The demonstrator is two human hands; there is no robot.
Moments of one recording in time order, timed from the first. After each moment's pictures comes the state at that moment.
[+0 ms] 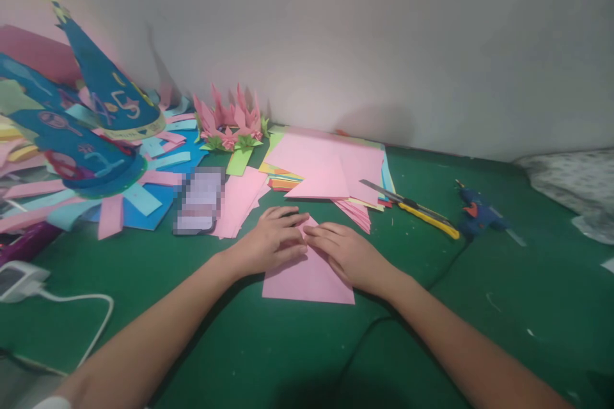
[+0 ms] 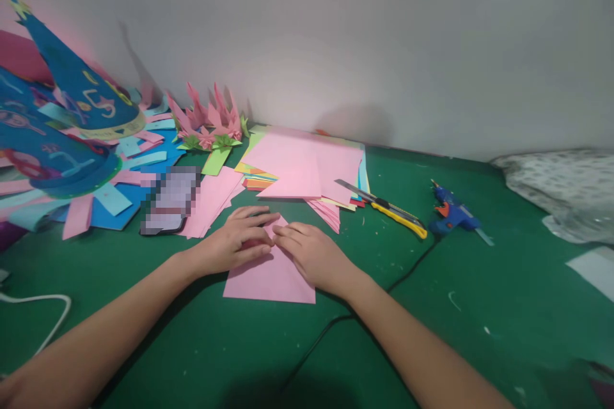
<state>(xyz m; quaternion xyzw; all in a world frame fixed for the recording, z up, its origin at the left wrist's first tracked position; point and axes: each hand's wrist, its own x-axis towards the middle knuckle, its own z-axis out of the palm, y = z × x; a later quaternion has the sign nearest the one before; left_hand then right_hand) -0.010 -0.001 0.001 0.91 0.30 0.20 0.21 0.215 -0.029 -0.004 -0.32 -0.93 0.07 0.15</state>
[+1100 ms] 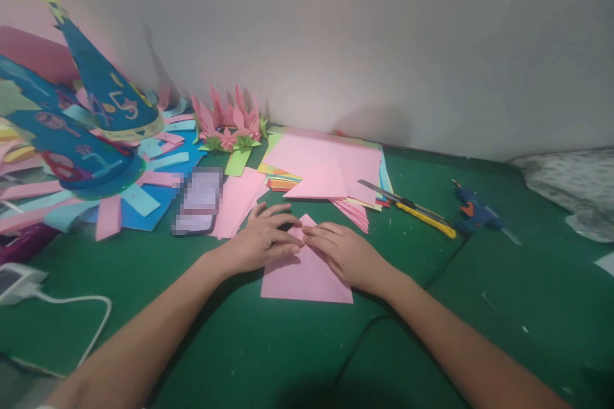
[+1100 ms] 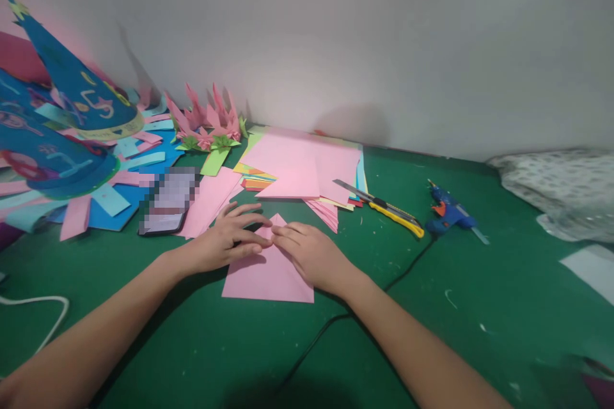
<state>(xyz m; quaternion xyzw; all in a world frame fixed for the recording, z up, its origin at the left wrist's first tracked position) -0.019 0.001 0.009 0.92 0.32 0.14 0.20 0.215 -0.029 -0.002 -0.32 -0.93 0.07 0.14</state>
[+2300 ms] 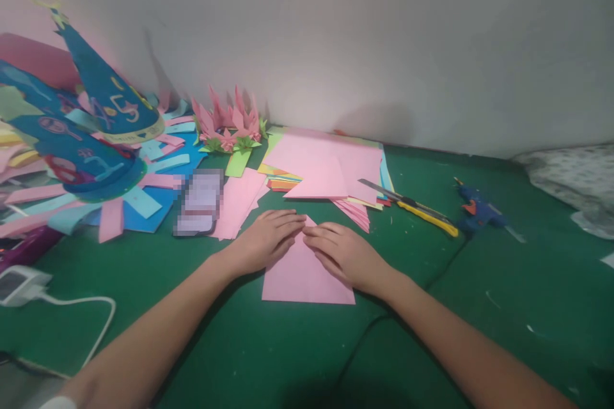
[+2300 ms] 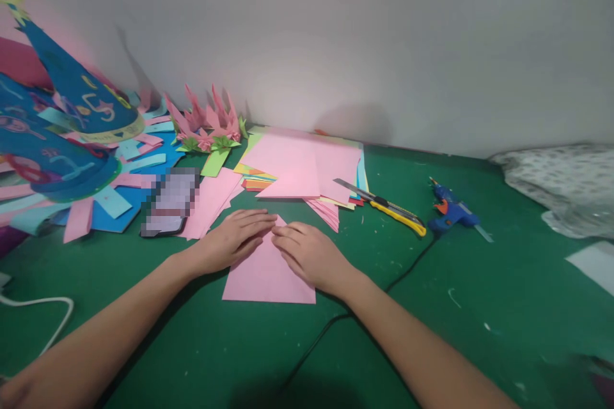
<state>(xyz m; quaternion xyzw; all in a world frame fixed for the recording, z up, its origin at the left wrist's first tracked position) -0.014 0.003 -0.004 0.93 0.30 0.16 0.15 0.212 -0.030 -0.008 -0.32 -0.93 0.07 0.18</state>
